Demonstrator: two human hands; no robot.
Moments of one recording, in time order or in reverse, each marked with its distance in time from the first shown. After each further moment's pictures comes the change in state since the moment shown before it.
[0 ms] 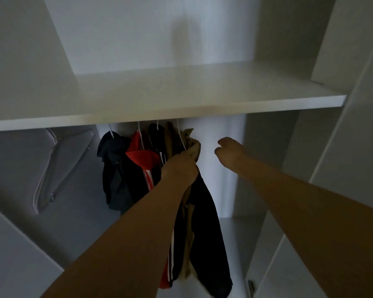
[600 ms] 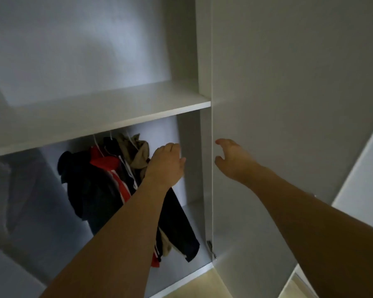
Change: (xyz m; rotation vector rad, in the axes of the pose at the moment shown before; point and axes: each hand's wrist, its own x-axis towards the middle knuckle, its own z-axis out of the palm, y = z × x) left_hand -0.201 0.080 -0.078 0.051 0.232 0.603; right_hand -0.303 0.000 -0.121 -0.398 0.266 -0.033
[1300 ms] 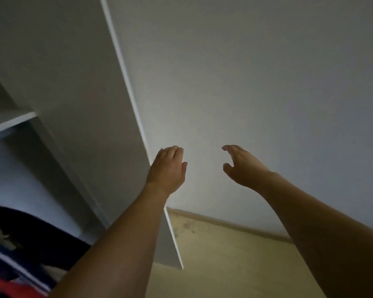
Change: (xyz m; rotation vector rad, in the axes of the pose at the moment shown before) left_hand -0.186 0.309 -0.027 -0.271 -0.009 0.862; right_hand -0.426 0.087 -0.099 -0.230 0.351 0.731
